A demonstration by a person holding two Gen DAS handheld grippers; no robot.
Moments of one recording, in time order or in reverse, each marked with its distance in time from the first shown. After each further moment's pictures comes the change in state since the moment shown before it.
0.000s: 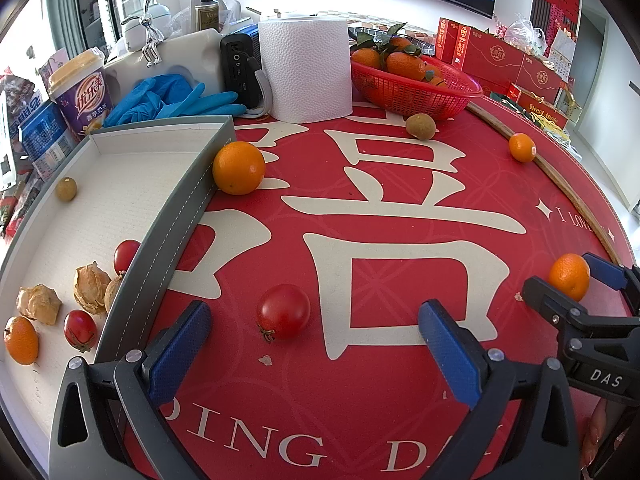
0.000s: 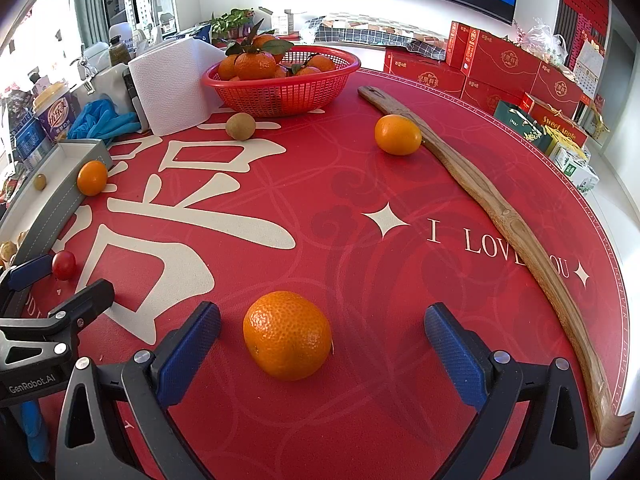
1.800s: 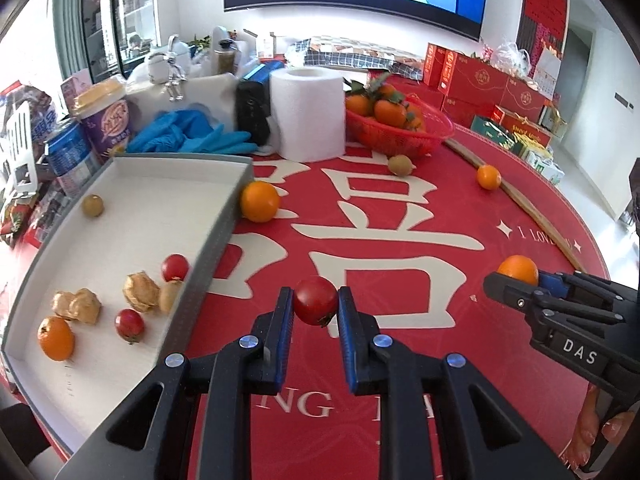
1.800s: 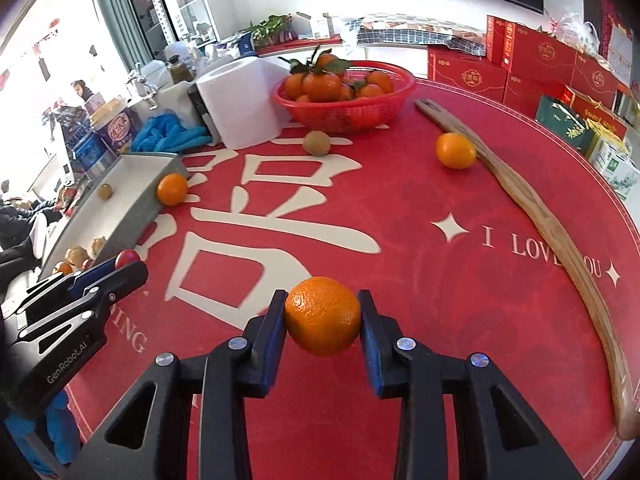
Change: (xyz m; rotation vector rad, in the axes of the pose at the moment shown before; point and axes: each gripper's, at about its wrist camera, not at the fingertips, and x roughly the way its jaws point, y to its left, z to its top) left arm -0.057 0.018 0.001 -0.013 -0.086 -0.049; right arm -0.033 0.027 0.011 0.003 0.003 0.223
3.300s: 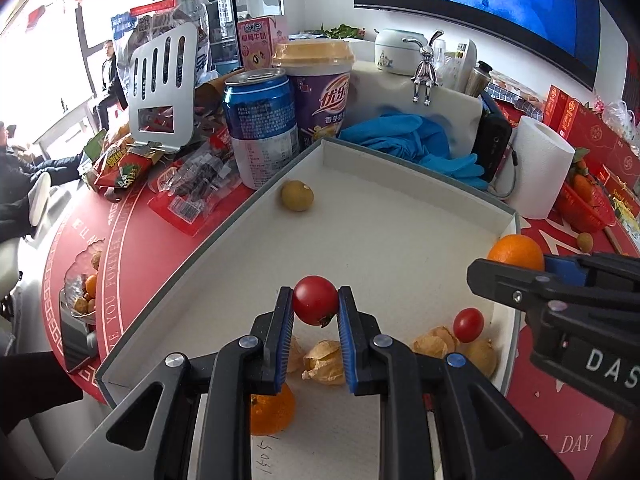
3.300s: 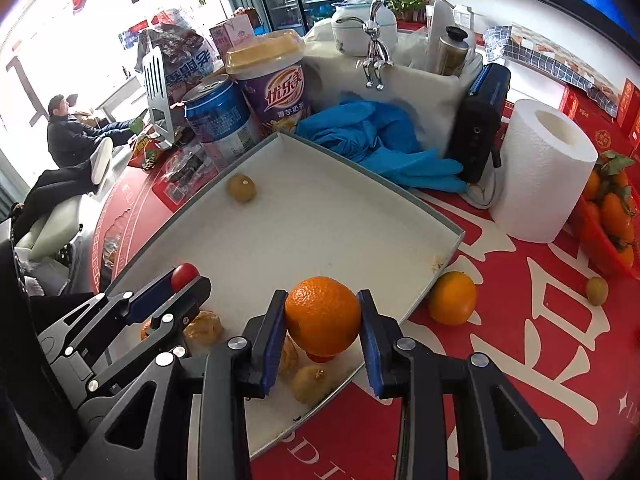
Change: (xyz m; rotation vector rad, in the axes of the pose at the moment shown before) left arm 0.005 0.170 0.010 -0.234 -0.005 0.305; right arm 0.082 0.215 0.084 -0.289 0.122 0.220
